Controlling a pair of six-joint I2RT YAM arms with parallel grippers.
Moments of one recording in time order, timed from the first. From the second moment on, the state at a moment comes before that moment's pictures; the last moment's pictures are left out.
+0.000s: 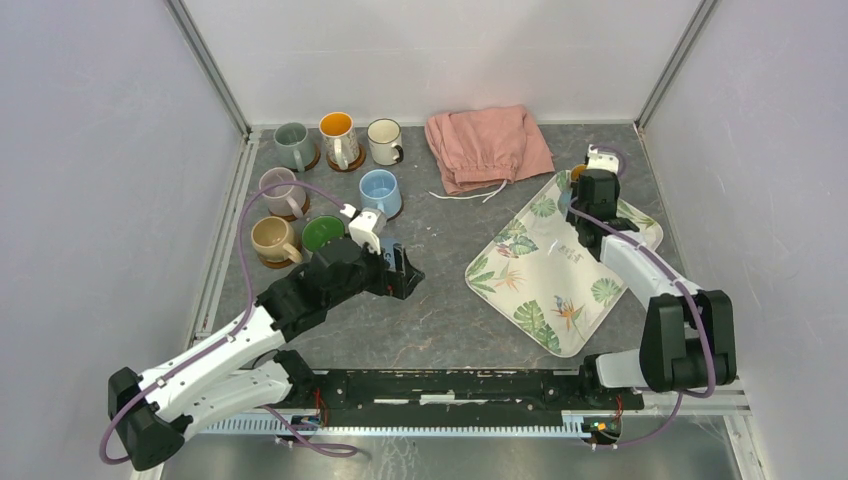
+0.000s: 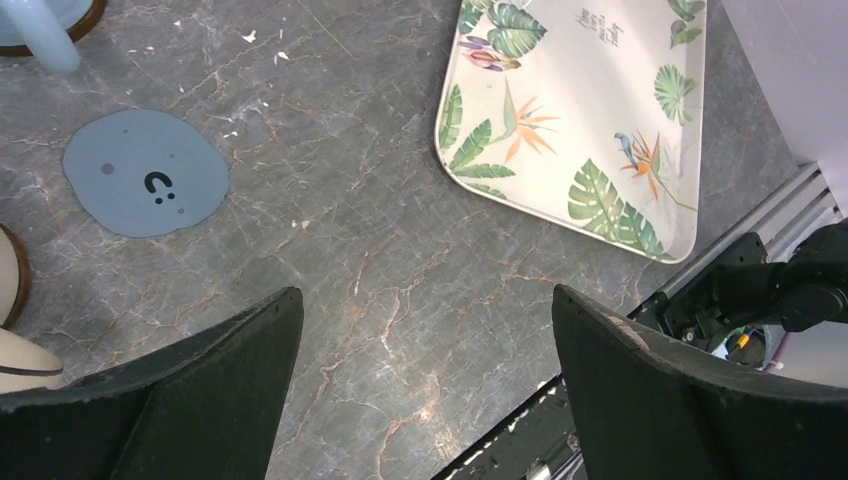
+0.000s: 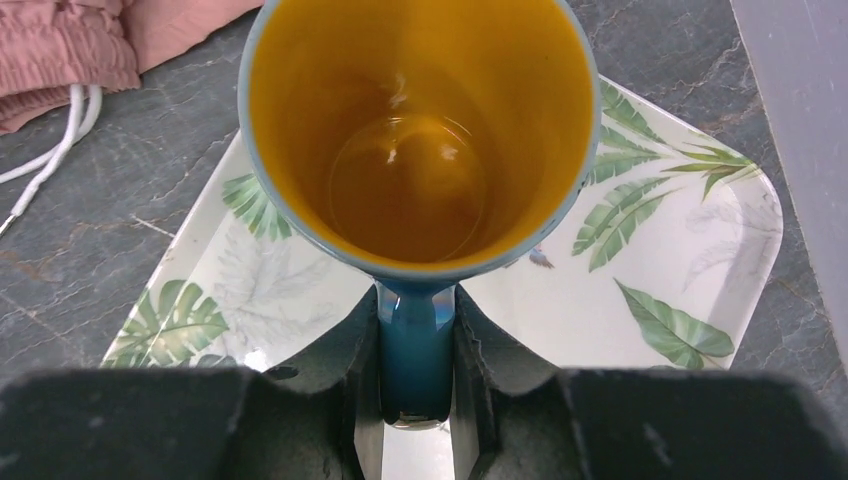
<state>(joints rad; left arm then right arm) -0.83 0.84 0.70 -0.31 -0.07 -0.49 0.09 1.38 0.83 -0.07 0.33 0.15</state>
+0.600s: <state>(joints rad) -0.83 0.75 0.70 -0.36 -0.29 -0.49 0.37 1.26 0.80 -0.09 0.32 0.15</state>
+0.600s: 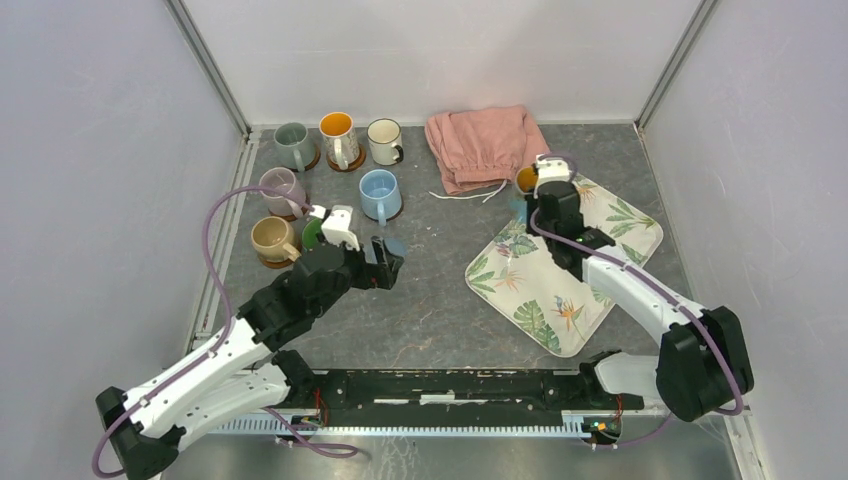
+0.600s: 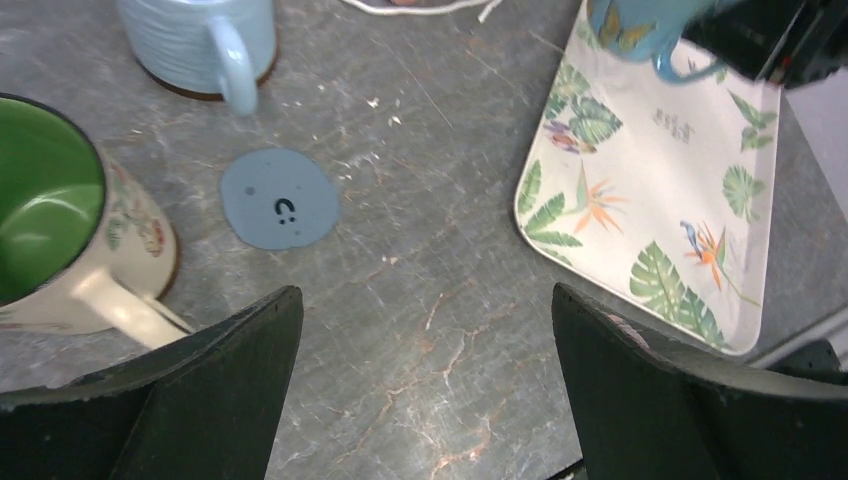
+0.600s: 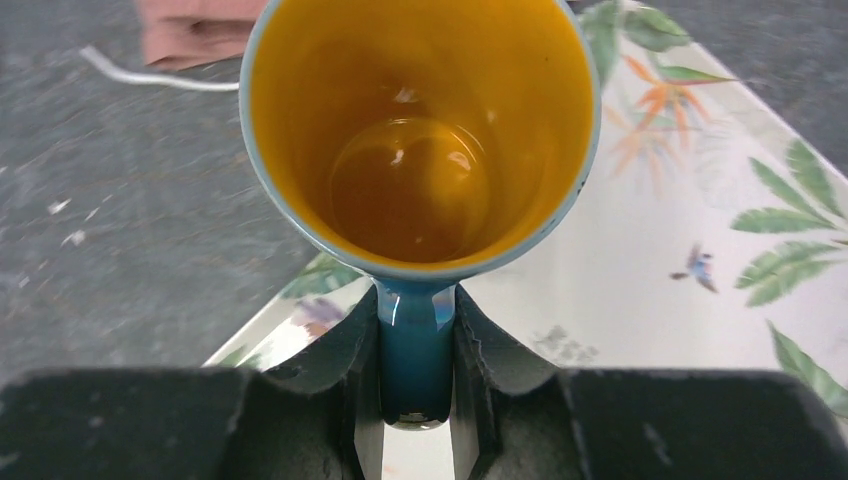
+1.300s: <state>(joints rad) -0.83 0.54 0.75 -0.44 -0.70 -0.40 0.85 1.47 1.00 -0.10 0.34 0.11</state>
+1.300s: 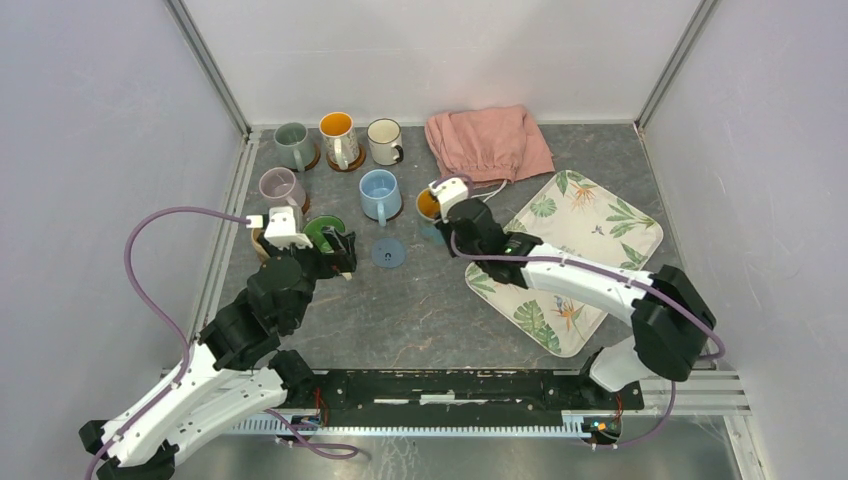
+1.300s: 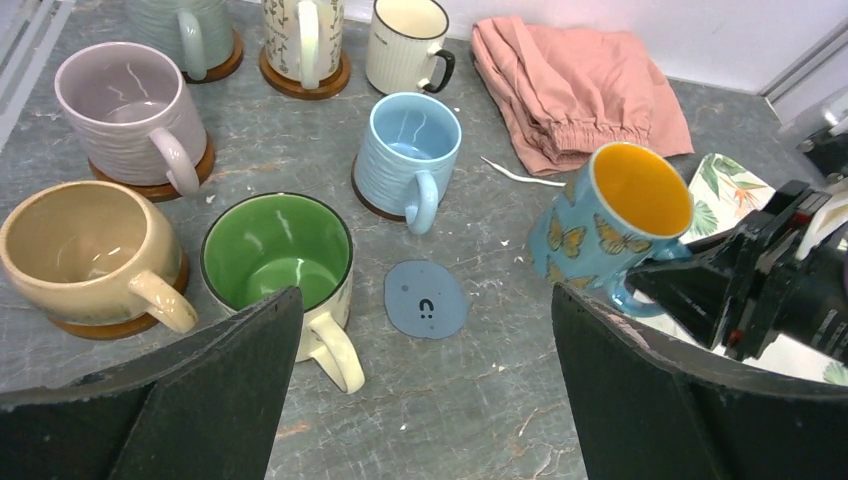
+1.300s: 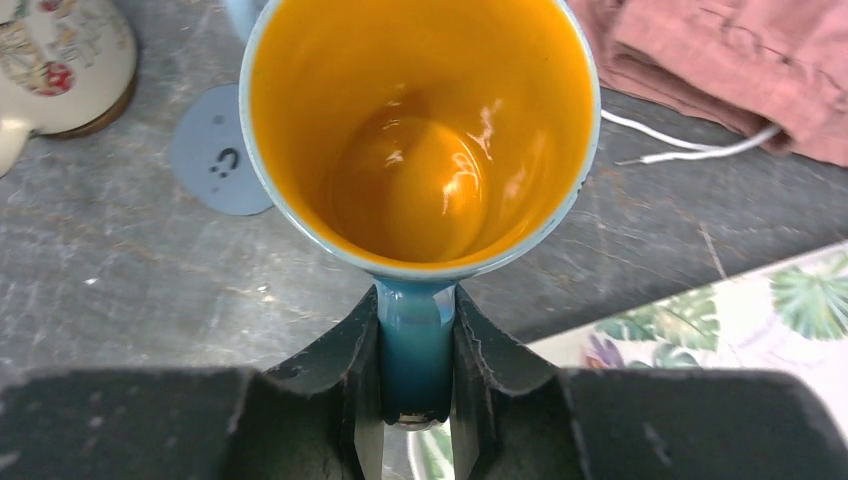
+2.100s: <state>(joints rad) -0.83 0.53 0.75 -0.45 -0.73 -0.40 1.02 1.83 1.23 -0.01 0.31 0.05</state>
